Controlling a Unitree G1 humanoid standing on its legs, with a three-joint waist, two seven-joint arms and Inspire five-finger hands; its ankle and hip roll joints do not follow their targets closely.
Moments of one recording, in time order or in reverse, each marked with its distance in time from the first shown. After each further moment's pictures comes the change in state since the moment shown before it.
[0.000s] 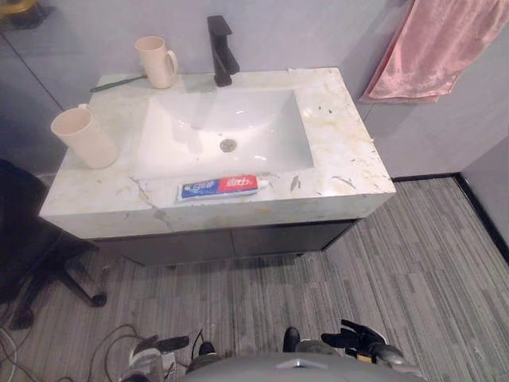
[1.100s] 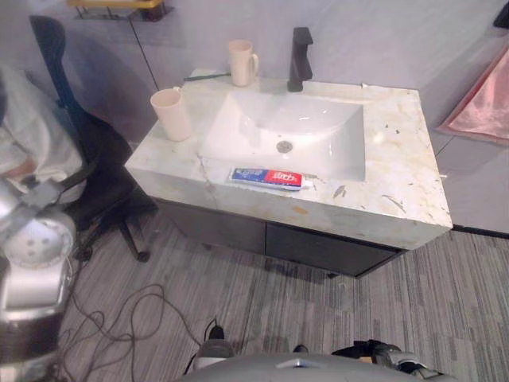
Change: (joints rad) left arm -0.102 0.549 0.358 -1.605 0.363 -0.413 0.461; right arm -0.091 -0.013 0.051 0.097 -0.067 0.224 -0.081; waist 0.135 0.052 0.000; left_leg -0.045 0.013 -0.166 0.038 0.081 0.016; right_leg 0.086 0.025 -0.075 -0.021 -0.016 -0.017
